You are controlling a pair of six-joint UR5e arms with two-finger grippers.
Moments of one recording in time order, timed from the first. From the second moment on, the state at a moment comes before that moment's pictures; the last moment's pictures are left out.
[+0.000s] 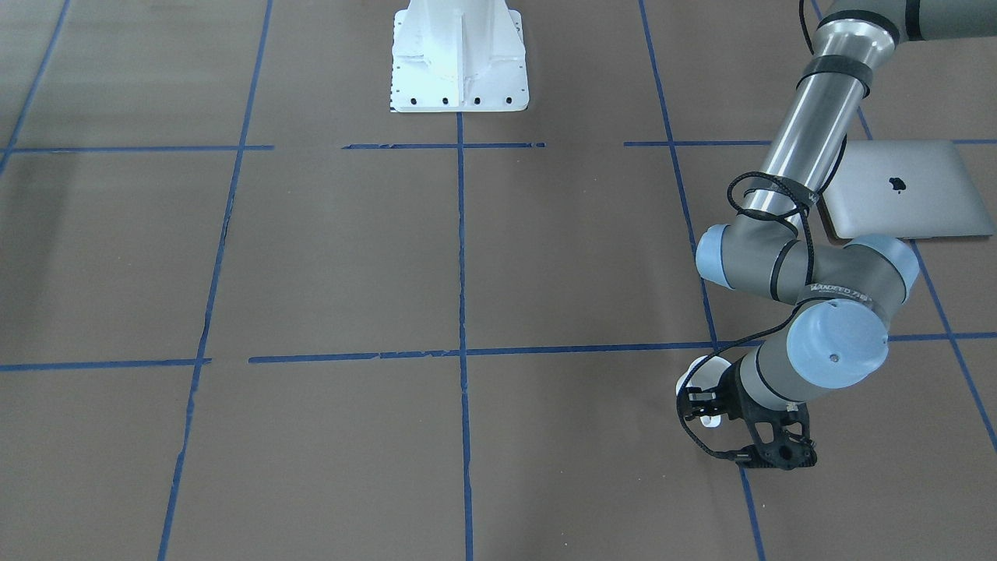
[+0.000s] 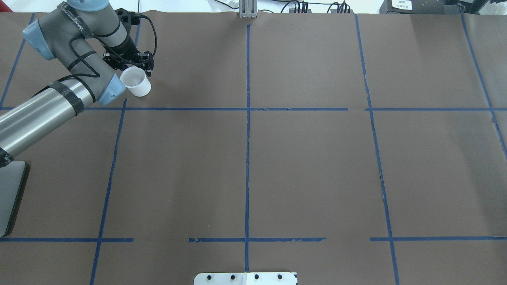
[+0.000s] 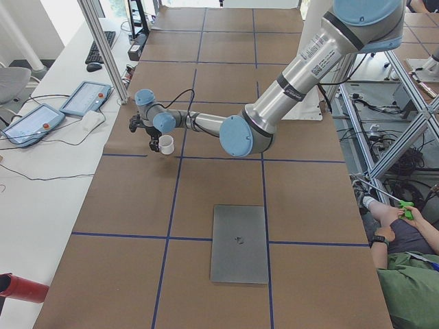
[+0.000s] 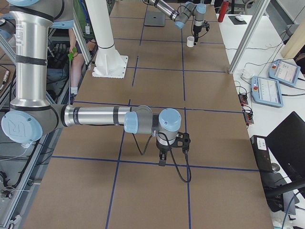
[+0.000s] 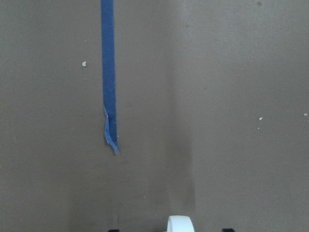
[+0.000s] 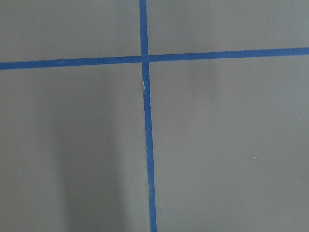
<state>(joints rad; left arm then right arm) -0.97 -2.37 -0.91 -2.01 -2.19 -0.77 1.54 -1.67 1.72 -1.64 2.32 0.07</state>
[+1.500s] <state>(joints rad) -1.10 -2.26 -1.19 -1.78 -2.25 -0.67 1.54 -1.67 1.72 -1.64 2.32 0.07</state>
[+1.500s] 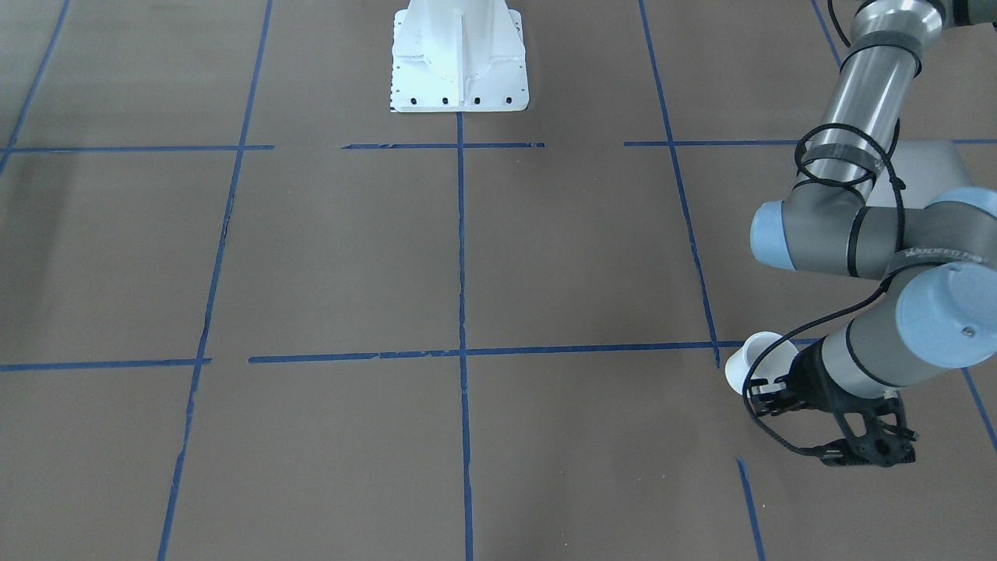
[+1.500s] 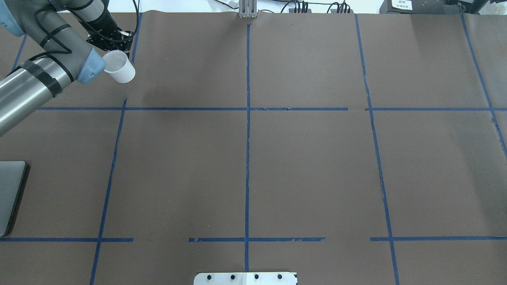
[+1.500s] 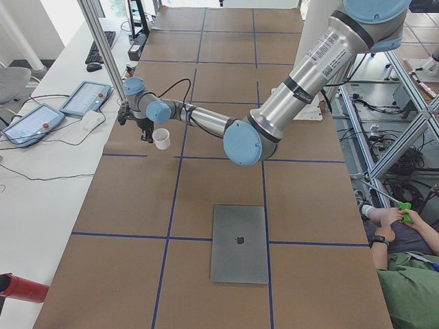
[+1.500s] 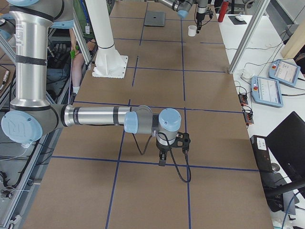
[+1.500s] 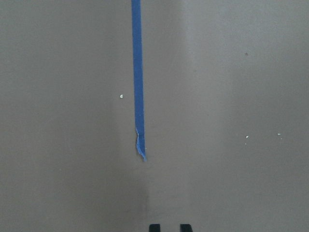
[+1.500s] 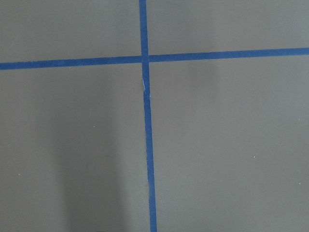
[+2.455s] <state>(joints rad) -1.24 -1.62 -1.78 -1.65 -2.25 -0.48 1.54 -1.67 1.72 -1.64 2.32 0.07</state>
